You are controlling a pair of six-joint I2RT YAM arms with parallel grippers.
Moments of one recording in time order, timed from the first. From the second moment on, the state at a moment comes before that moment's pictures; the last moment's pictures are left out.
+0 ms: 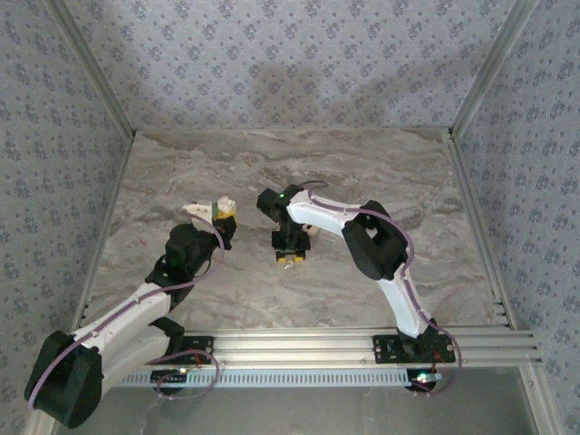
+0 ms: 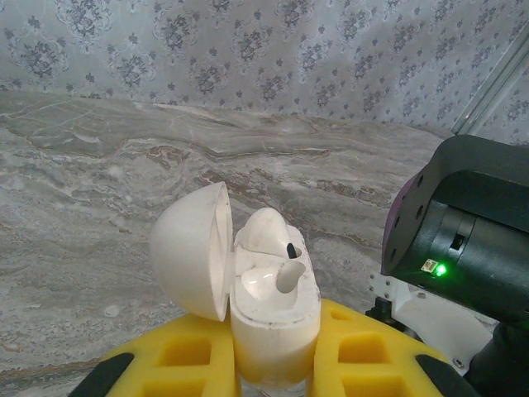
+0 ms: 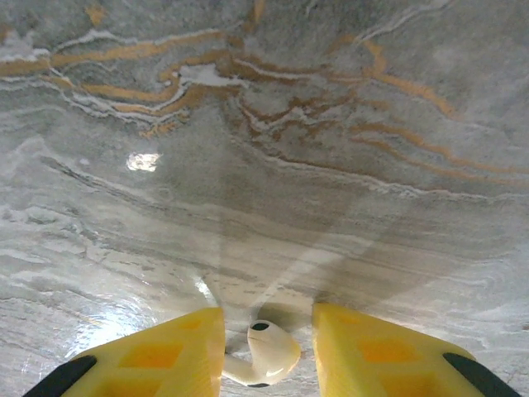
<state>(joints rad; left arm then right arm) -0.49 0.91 0.32 0.38 -0.04 -0.32 0.84 2.20 1.70 -1.14 -0.15 0.76</state>
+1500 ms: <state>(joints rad) -0.48 0.90 0.32 0.38 -0.04 -0.32 0.85 2.10 1.58 -1.07 -0.20 0.95</state>
